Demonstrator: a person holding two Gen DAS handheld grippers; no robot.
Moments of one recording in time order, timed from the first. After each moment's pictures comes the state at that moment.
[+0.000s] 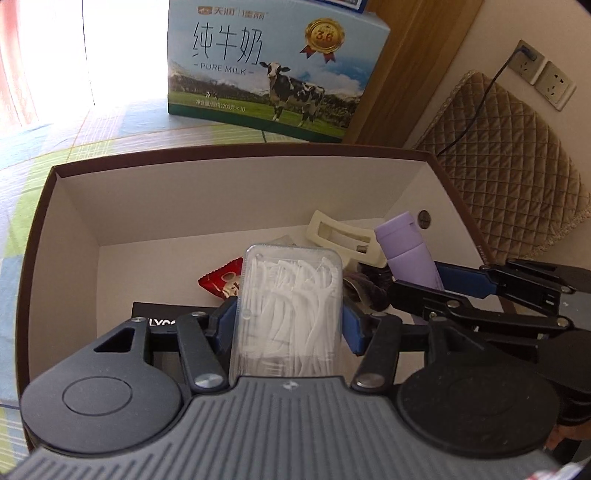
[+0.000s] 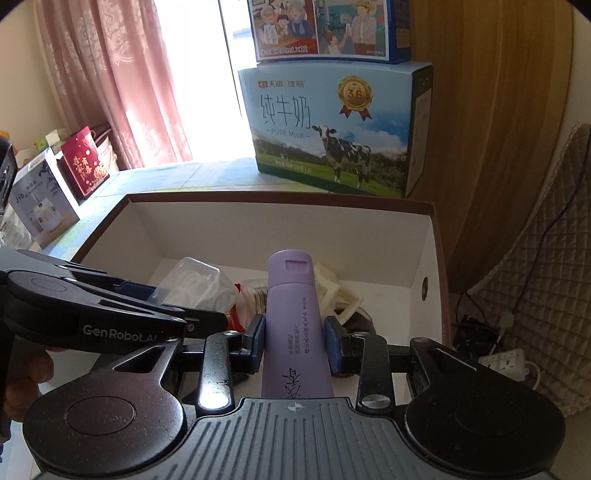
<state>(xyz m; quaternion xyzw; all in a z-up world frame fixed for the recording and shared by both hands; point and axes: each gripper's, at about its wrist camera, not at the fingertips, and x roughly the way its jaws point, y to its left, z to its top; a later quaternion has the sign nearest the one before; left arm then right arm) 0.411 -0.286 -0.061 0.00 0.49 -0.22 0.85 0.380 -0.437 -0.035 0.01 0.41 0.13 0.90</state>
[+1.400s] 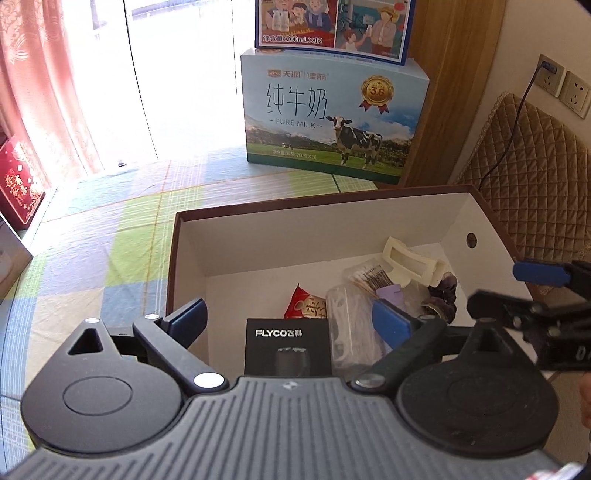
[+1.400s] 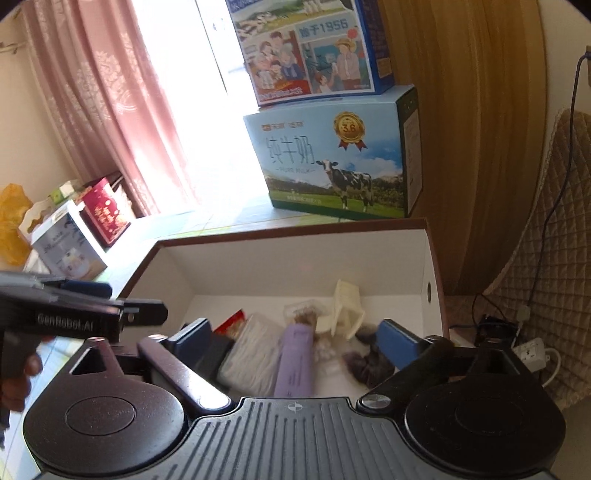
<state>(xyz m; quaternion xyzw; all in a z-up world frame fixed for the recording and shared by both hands) 0.377 -0.235 -0.009 0.06 0.42 -0.14 0.89 0.345 -0.443 -0.002 0.08 0.36 0.14 0.92</state>
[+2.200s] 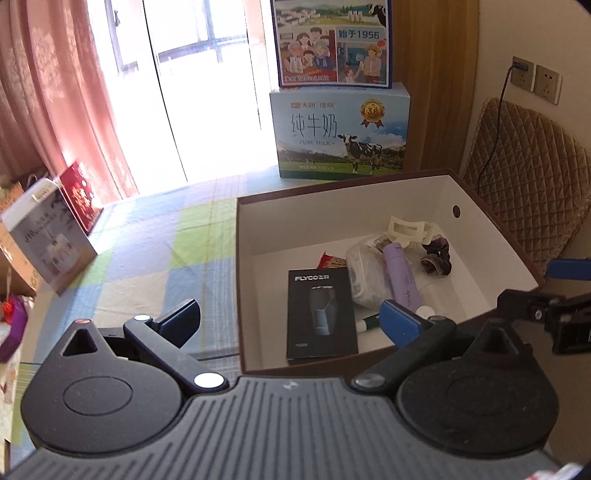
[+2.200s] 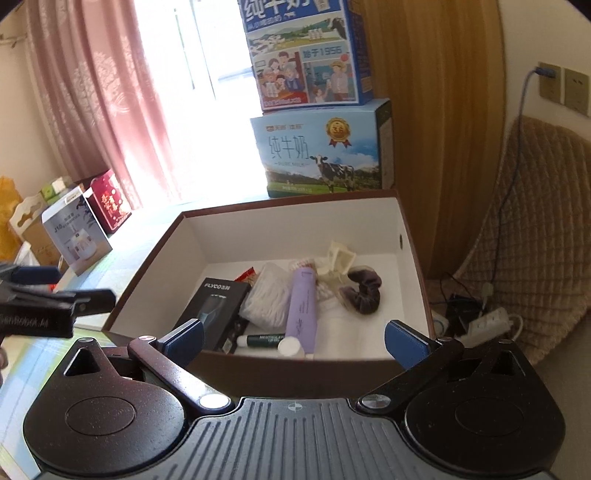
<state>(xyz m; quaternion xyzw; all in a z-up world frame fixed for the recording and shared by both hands) 0.248 -0.195 0.026 0.10 0.35 -0.11 0.92 0.228 -0.414 0.015 0.08 0.35 0.08 0.93</state>
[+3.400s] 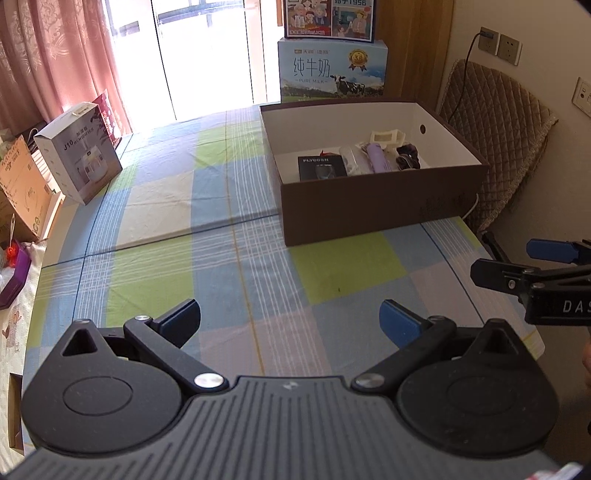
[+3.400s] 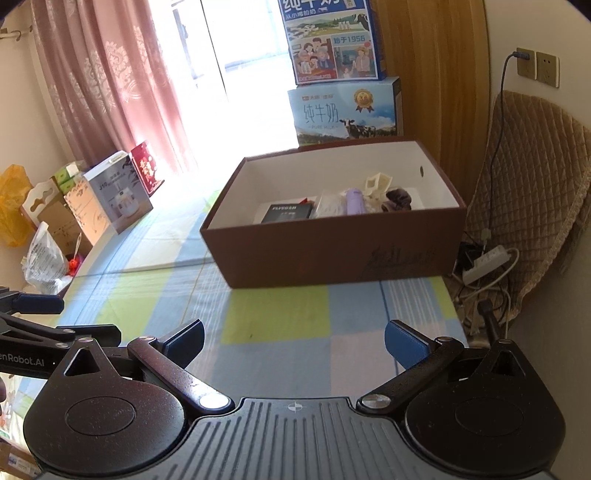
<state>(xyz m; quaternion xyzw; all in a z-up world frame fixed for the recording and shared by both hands) 0.100 -0.095 0.022 0.09 0.42 -0.14 0.89 0.074 -0.315 0.013 0.08 0.36 0.07 0.92</state>
